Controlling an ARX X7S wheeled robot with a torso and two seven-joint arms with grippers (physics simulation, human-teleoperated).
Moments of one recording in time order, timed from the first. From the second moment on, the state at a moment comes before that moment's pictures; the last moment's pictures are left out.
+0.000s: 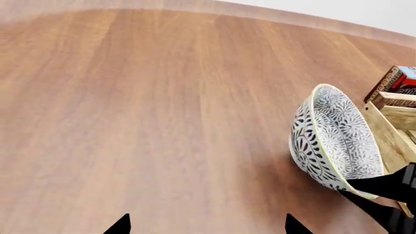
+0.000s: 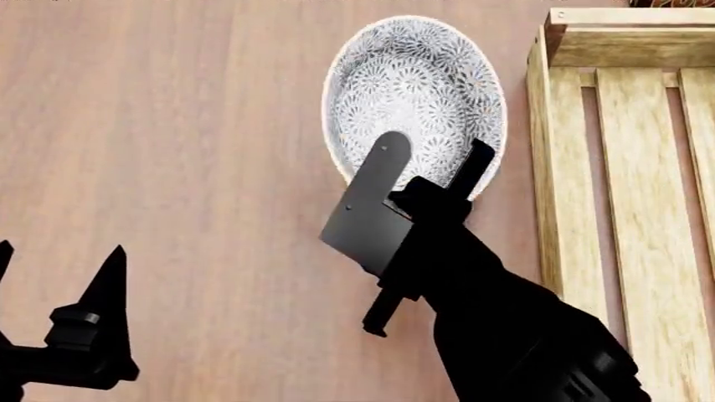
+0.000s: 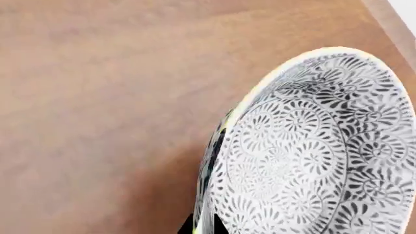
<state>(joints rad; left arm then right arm) -0.29 -0.31 -0.09 0.82 -0.77 -0.97 -0.35 1.06 0.49 -0.99 0.11 0.13 0.59 -0.15</state>
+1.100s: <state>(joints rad) -0.29 -0.34 -0.08 0.84 -0.81 -0.96 -0.39 1.32 0.68 -0.97 -0.33 0.10 0.91 -0.29</state>
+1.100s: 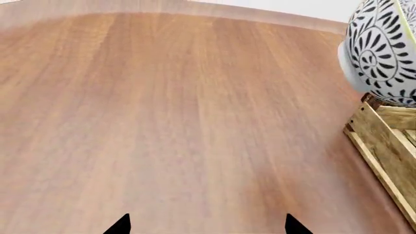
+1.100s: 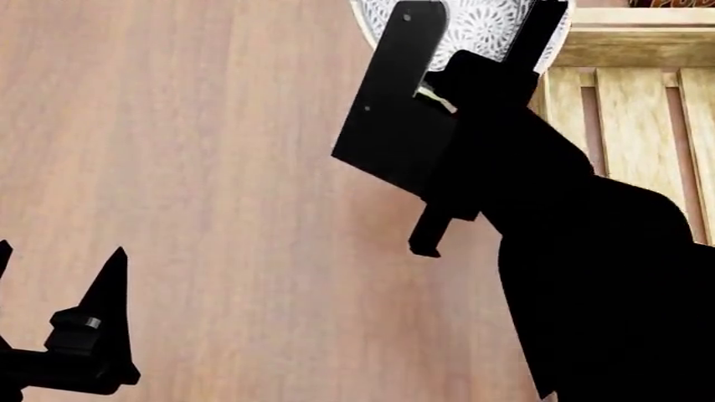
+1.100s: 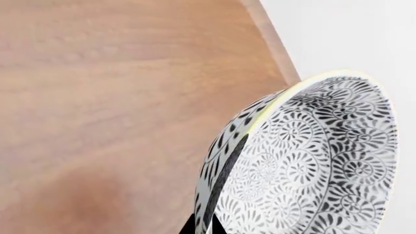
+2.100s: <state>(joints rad) -0.28 -0.34 -0.07 0.85 -0.85 -0.96 -0.44 1.32 1.21 -0.95 -0.59 0.06 1.04 -0.34</state>
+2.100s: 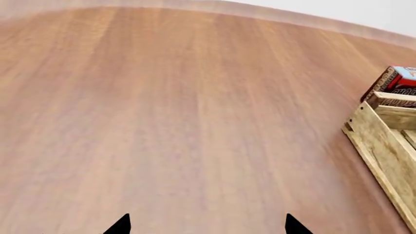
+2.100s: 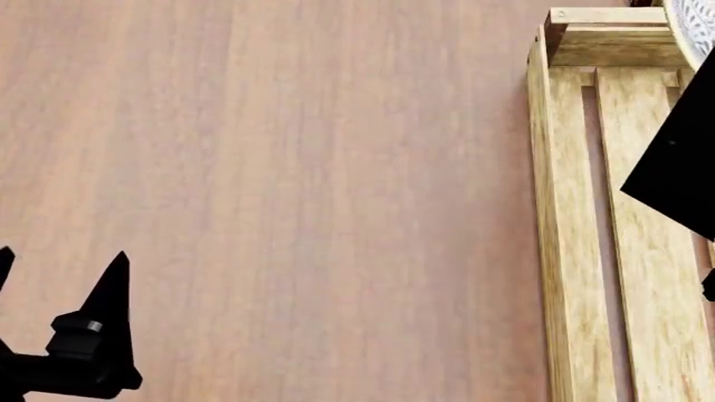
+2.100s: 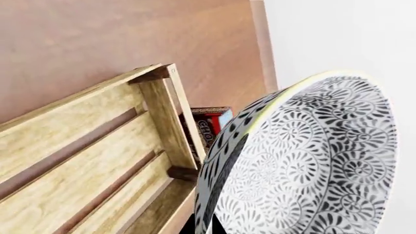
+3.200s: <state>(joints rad) -0.29 -0.35 -0.07 0.82 -0.88 -0.94 -0.48 0.99 1.16 -1.08 -0.34 0.09 0.86 -0.14</state>
